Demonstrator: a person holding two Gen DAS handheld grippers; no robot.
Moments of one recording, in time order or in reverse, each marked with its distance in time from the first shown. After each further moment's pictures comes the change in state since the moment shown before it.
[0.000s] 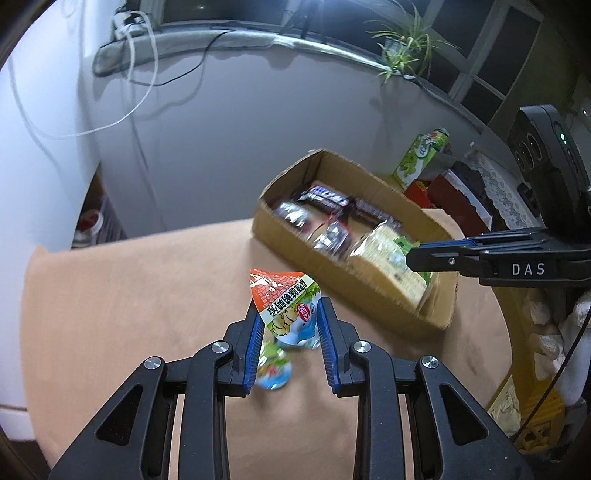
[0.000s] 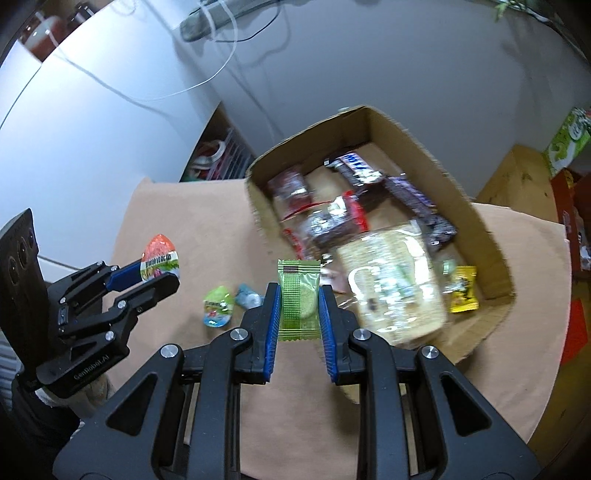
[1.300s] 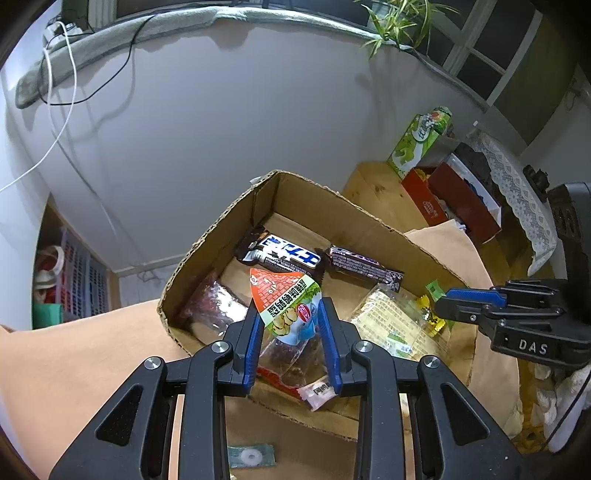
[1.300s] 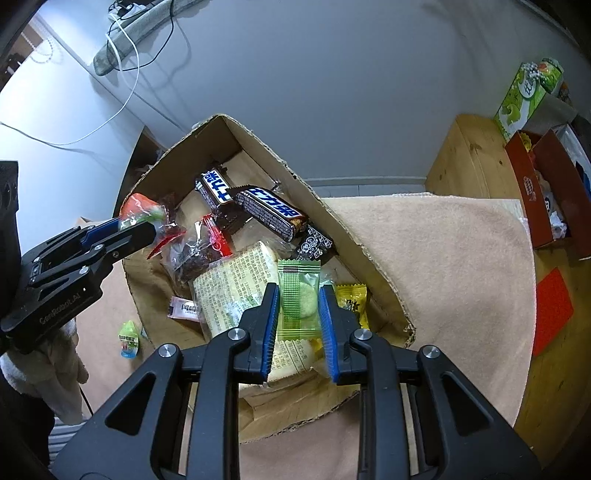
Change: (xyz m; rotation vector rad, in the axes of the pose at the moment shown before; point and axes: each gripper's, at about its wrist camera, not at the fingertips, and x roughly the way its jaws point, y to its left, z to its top) left arm 0.099 -0.043 0.082 0.061 0.101 -0.007; right arm 0.019 -0.109 0.015 0.145 0.003 -0.124
